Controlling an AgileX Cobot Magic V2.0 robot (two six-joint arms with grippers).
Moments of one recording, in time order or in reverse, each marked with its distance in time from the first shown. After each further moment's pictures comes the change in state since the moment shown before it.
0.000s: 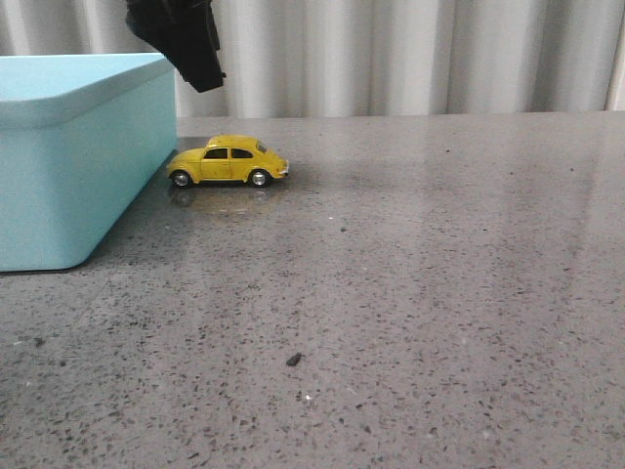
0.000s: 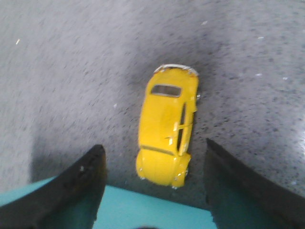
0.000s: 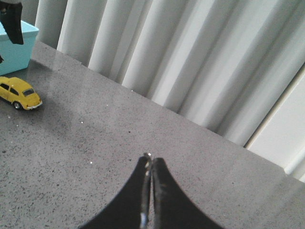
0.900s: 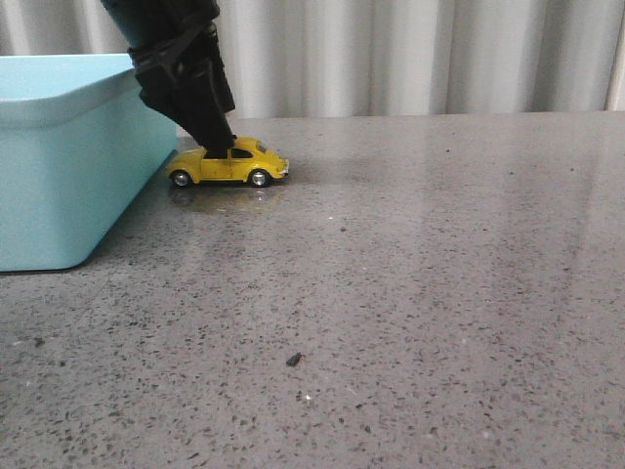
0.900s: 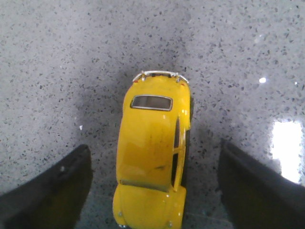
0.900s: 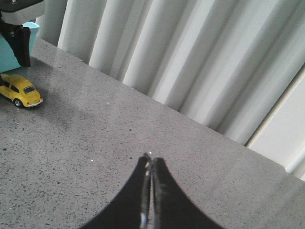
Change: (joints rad) left arm 0.092 0.135 -0.002 -0.222 -0.025 0.174; right arm 0.000 0.000 0.000 0.000 0.000 -0.002
